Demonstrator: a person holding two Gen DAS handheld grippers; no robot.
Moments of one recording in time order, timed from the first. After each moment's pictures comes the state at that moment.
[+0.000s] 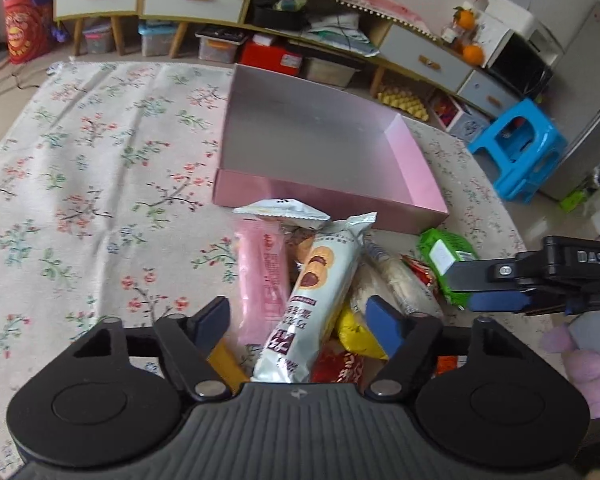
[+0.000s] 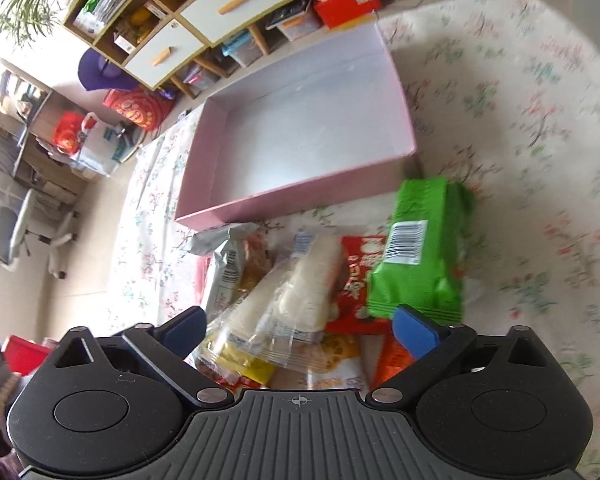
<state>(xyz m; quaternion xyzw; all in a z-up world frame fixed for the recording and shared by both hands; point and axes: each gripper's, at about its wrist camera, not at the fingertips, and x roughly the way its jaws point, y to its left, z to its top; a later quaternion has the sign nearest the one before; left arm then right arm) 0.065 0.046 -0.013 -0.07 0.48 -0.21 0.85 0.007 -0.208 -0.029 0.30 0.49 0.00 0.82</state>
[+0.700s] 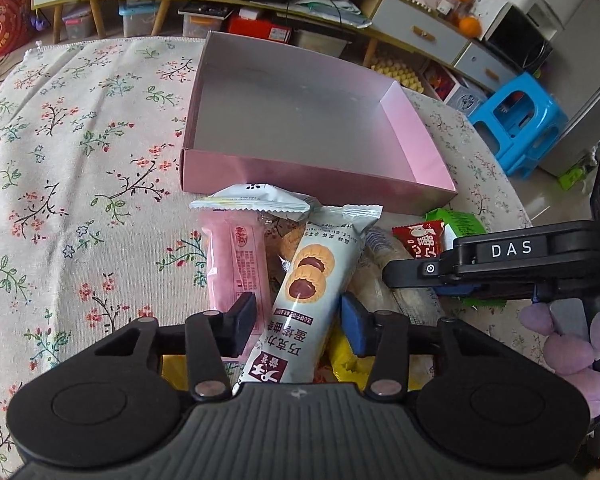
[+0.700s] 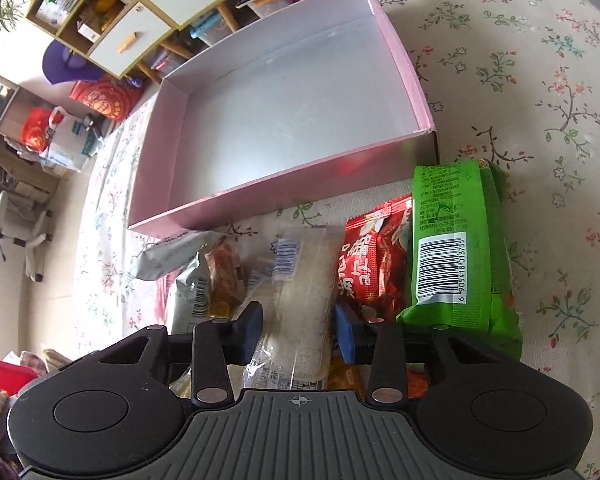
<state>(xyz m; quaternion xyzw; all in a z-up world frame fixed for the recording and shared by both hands) 0.082 0.027 -0.034 -0.05 0.51 -0.22 0.83 0.040 -0.199 -0.061 0.29 0.52 -0.04 0.80</state>
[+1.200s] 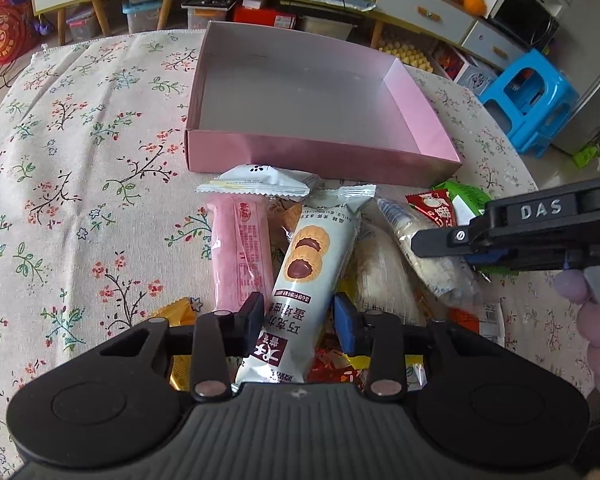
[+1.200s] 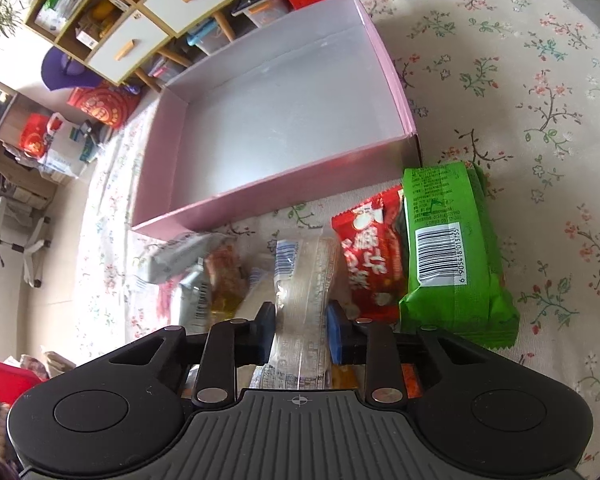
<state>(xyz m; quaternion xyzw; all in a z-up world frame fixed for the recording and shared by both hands) 0.075 0.026 -0.033 -0.01 0.53 -0.21 0.83 0.033 -0.200 -0.044 0.30 0.51 -0.04 0.80</state>
